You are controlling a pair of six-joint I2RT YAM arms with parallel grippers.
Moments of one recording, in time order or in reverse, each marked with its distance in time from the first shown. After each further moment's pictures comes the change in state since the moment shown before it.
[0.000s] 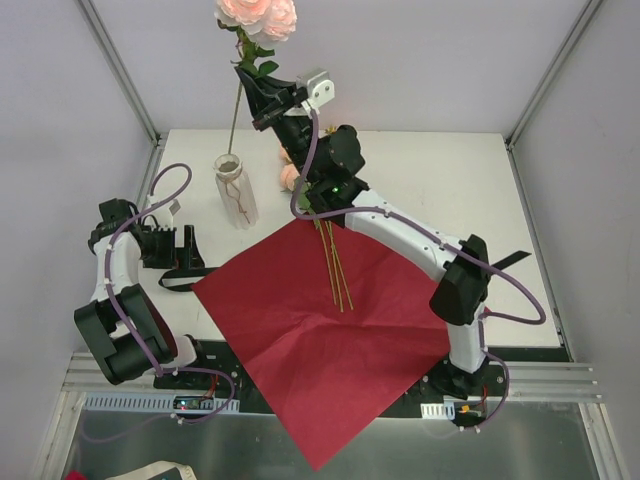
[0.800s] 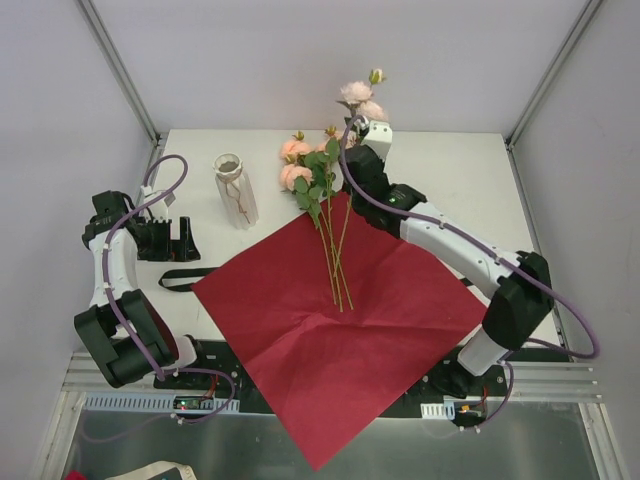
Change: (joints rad) left arm 0.000 -0.018 0.067 -0.022 -0.005 -0.015; right arm -0.193 -0.276 -0.439 -1.126 0.516 0.572
